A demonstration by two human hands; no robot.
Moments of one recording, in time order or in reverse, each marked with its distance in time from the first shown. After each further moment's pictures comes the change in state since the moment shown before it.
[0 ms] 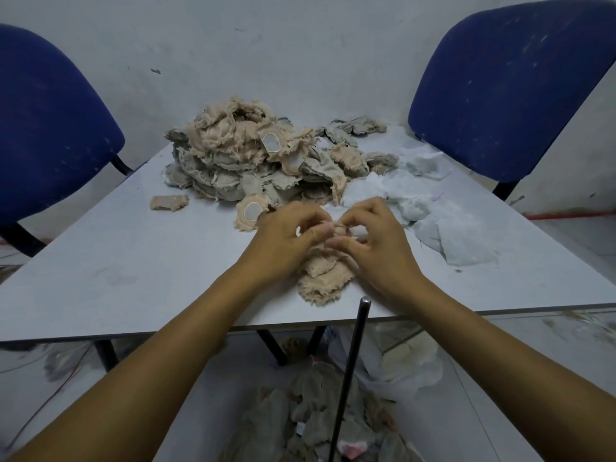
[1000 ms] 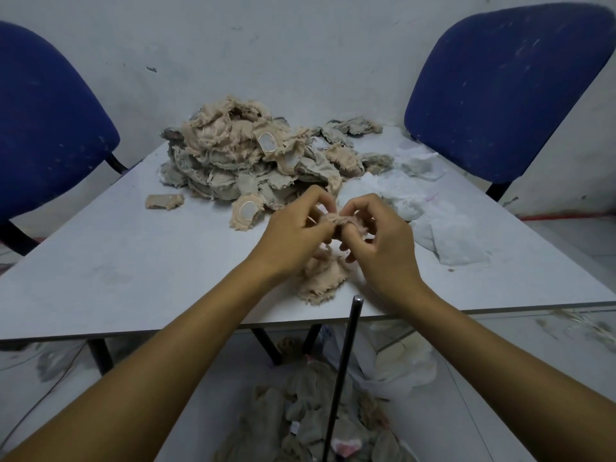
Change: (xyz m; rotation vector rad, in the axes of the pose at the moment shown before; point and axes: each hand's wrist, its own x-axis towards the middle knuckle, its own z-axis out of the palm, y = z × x) left_hand 0.003 0.025 0.009 -0.189 0.001 -0.133; right_hand -0.008 -0.006 -0.003 0.130 0.156 -0.091
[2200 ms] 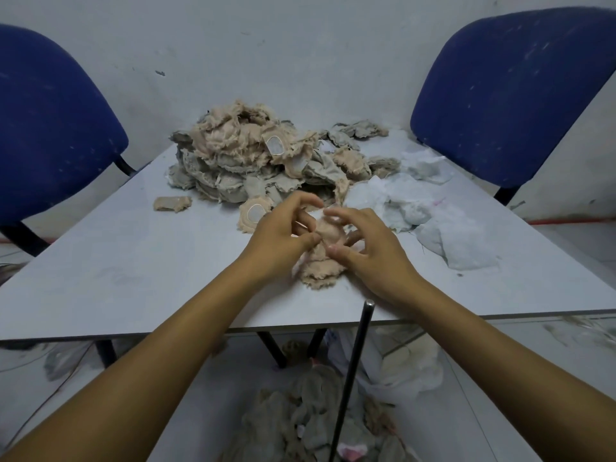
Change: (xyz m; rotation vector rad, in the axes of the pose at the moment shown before) left_hand 0.001 -0.022 -0.021 -0.028 -0.002 -0.044; right_hand 0.005 0.003 0.002 -0.069 -0.309 0.142
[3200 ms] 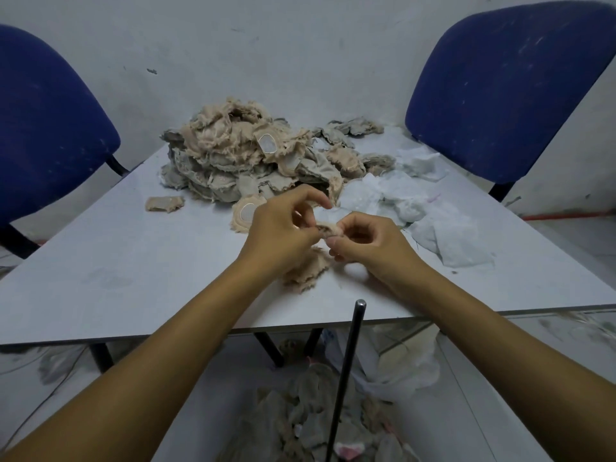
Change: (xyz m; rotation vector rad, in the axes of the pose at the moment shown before) left_hand 0.001 0.020 0.011 0.182 0.151 0.097; right_hand 0.004 0.011 -0.012 0.441 -0.088 0.139
